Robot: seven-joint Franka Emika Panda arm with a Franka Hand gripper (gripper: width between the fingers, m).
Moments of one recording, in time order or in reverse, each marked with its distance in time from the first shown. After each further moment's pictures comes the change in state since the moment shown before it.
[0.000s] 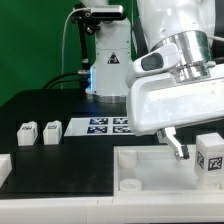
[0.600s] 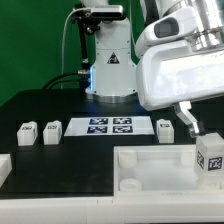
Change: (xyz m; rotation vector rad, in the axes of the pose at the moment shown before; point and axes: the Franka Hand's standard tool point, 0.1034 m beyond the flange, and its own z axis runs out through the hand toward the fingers) arm 0.043 -0.009 -0.017 0.030 -0.144 0.014
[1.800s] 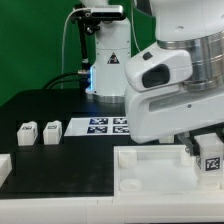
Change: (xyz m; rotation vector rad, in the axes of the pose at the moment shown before) arm -0.022 0.018 0.019 0.059 -0.527 0.284
